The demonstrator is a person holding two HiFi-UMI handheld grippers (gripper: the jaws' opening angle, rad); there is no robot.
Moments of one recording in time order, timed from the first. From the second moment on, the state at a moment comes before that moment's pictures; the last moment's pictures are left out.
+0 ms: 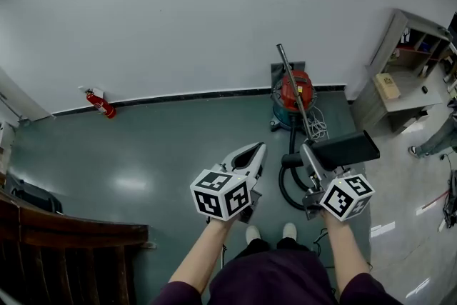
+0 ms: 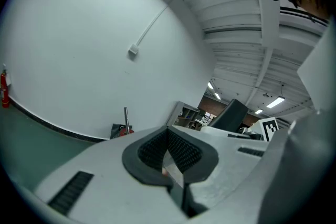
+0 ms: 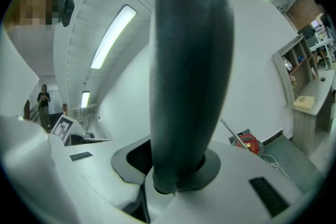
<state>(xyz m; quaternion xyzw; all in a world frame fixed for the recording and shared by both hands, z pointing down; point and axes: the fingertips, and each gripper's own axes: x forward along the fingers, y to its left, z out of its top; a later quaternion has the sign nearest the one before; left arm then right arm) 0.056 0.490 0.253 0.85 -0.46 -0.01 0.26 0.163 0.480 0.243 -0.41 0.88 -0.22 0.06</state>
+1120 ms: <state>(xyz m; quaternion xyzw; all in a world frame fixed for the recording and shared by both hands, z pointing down) 0.051 0.323 0.306 0.86 -0.42 0.04 0.31 0.171 0.311 0.278 -0.46 0.85 -0.25 0.07</state>
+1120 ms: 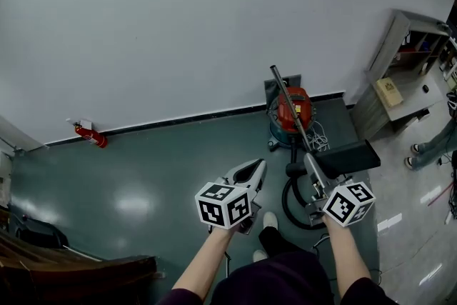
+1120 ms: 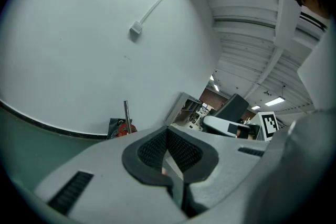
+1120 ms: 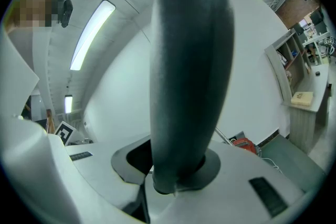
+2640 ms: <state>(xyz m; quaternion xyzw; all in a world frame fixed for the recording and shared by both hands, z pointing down) 0.063 0.018 0.384 0.85 -0.36 0.07 0.37 0.186 0.014 0.332 -0.51 0.81 -0.28 0.05</state>
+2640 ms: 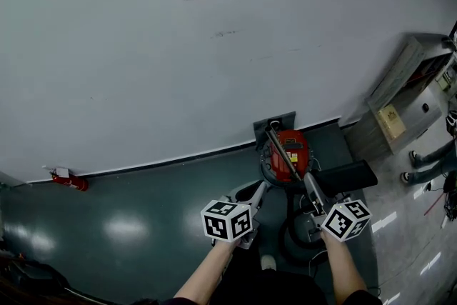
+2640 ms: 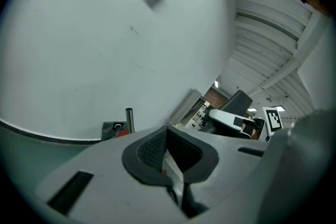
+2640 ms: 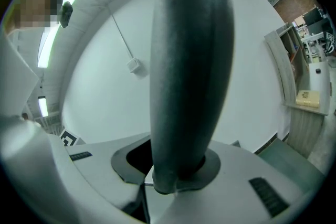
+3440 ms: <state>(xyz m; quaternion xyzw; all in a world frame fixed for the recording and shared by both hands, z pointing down) 0.056 -0.069 0.414 0.85 -0.32 0.08 0.41 0.164 -0.095 0.337 -0.53 0.80 -0.28 0.02</state>
